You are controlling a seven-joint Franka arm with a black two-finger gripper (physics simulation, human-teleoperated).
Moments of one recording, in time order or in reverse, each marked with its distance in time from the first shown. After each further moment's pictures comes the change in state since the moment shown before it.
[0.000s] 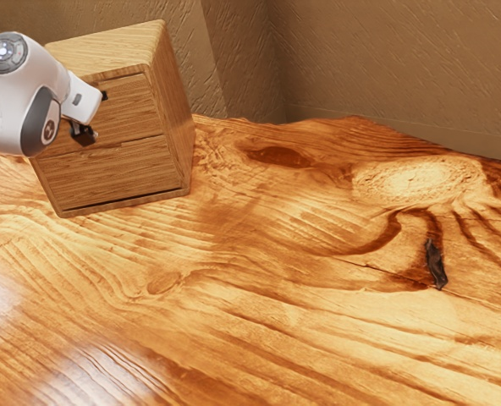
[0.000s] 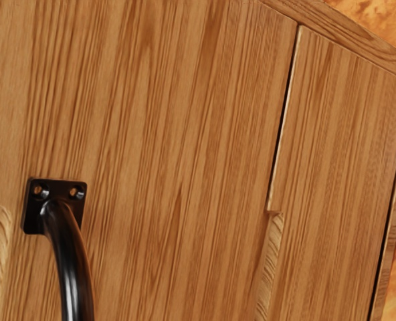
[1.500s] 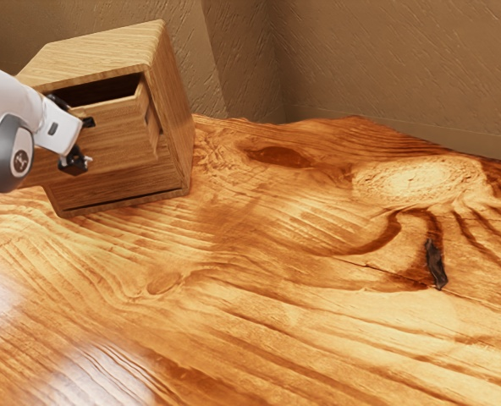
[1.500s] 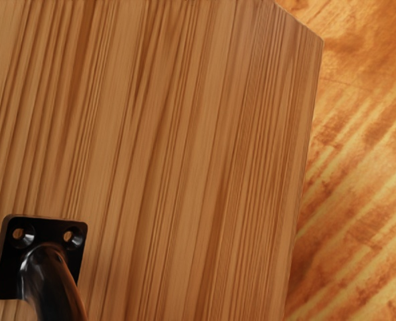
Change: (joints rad) arm -0.022 -0.290 -0.013 -0.412 -0.111 0.110 0.106
